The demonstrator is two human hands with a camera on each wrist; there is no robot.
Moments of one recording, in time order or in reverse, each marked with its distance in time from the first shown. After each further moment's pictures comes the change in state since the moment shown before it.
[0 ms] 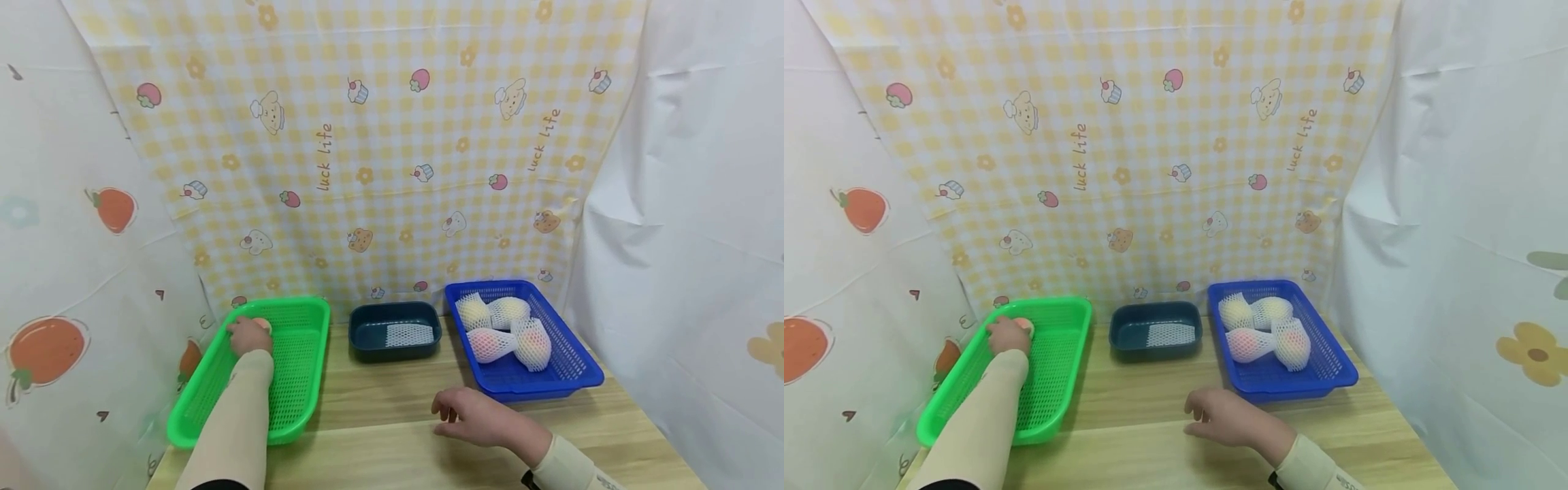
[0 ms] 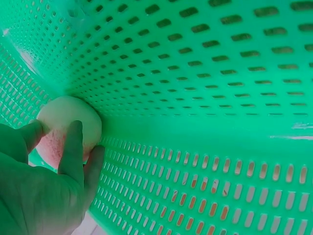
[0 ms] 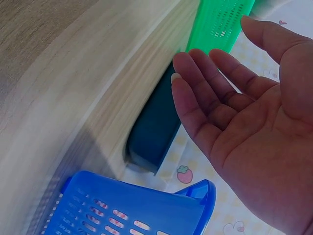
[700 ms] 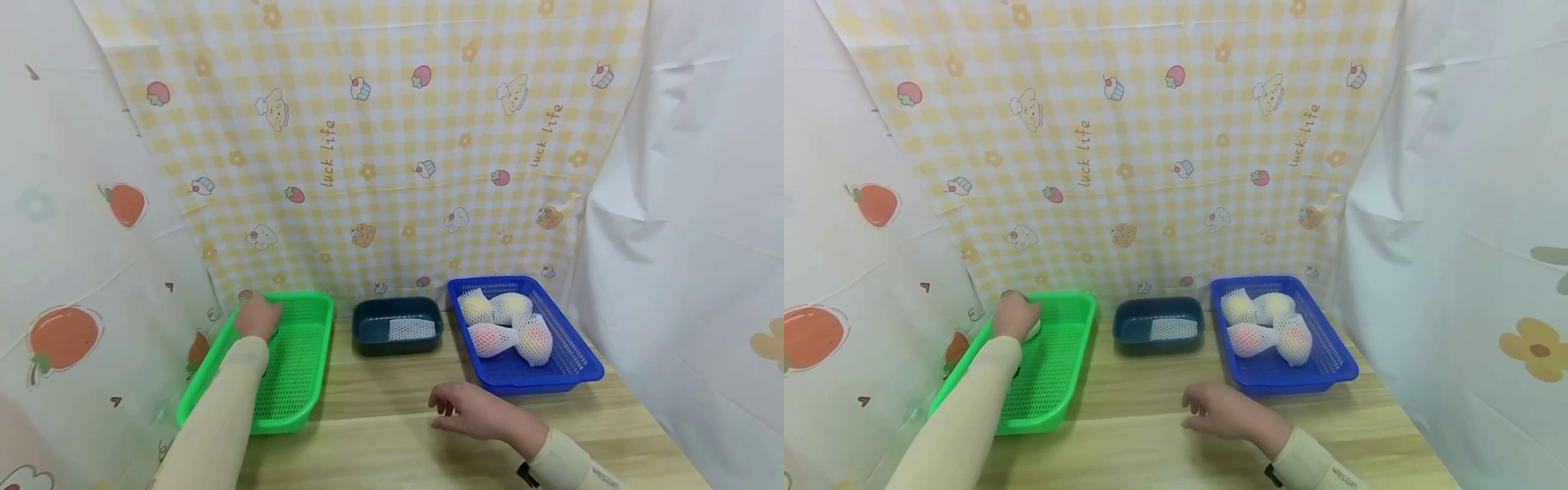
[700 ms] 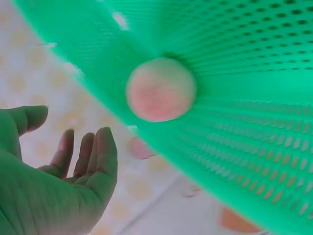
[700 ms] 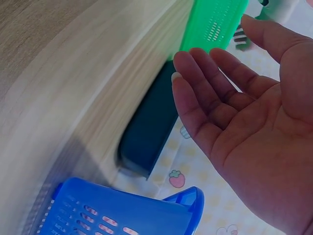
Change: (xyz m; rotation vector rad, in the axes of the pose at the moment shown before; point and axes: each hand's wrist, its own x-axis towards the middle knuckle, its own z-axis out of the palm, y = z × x) left_hand -0.038 0.047 -0.058 0.017 -0.013 0.221; right_hand -0.001 -0.006 0.000 -0.007 -0.008 -0.013
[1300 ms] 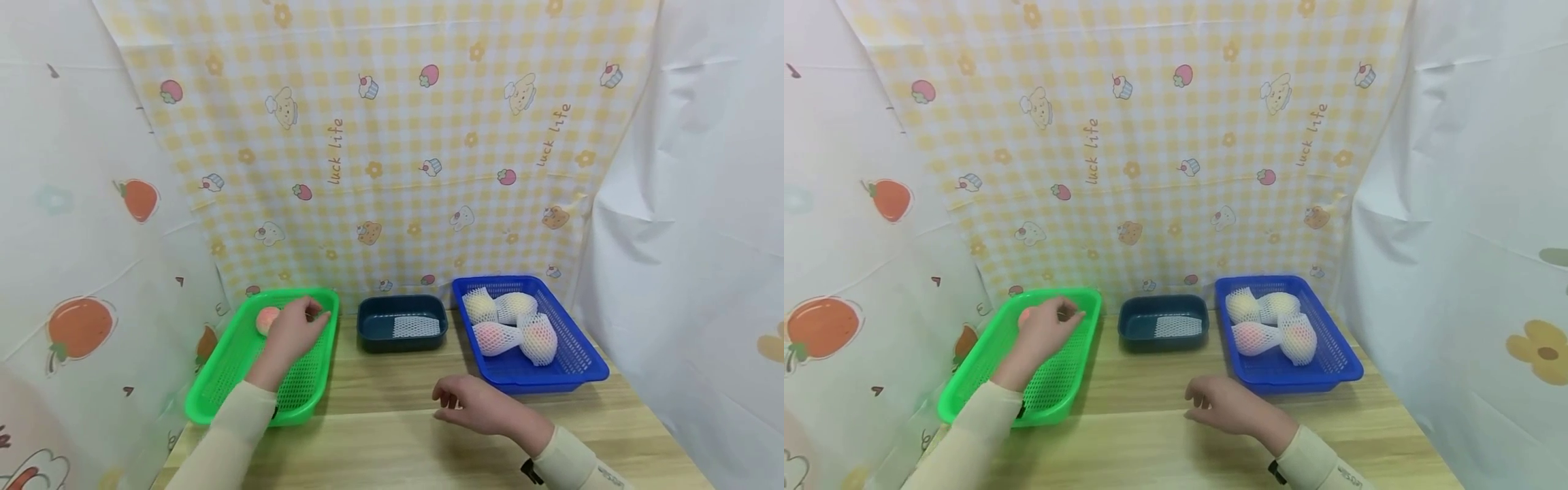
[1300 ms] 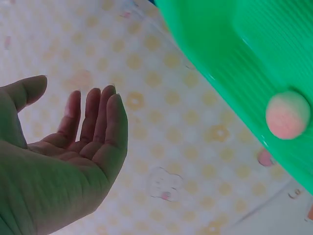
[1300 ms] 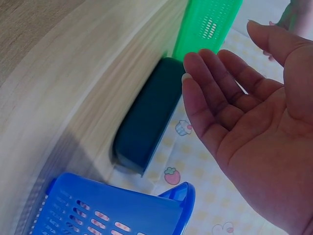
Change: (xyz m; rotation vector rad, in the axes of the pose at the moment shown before) left_hand -0.114 0.072 -0.022 -0.194 -0.138 0.321; right_hand -0.001 -0.005 -0.006 0.000 0.044 -0.036
